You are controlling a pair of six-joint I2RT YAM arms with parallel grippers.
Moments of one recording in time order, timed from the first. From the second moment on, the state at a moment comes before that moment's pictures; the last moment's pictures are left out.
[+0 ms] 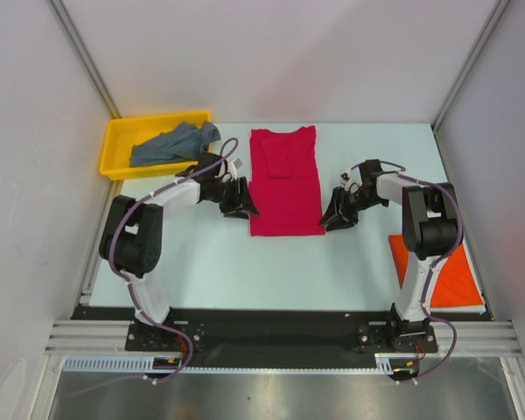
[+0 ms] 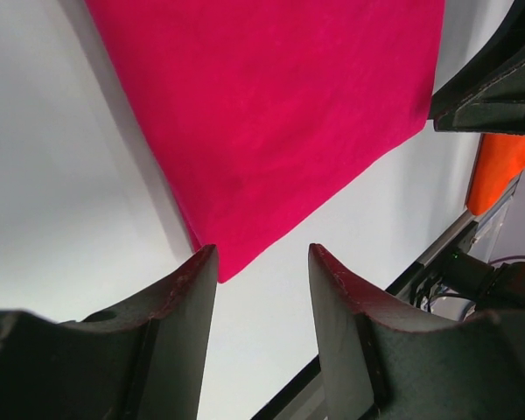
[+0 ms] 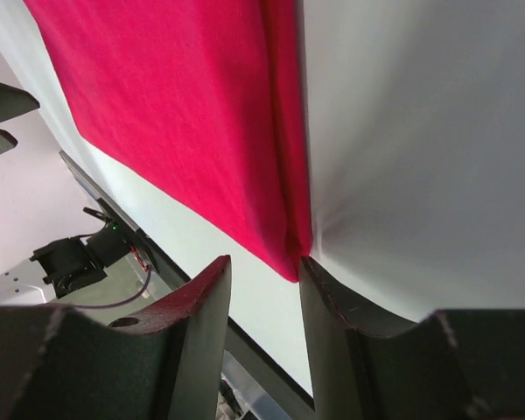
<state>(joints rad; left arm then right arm) -0.31 1.84 1.21 -0.40 0.59 -0.43 0.11 1.99 1.23 -0.60 -0.78 0.29</state>
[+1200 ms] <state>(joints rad) -0.30 1.91 1.13 -0.31 0.66 -0.51 0.12 2.00 1.19 -0.55 -0.78 0.31</state>
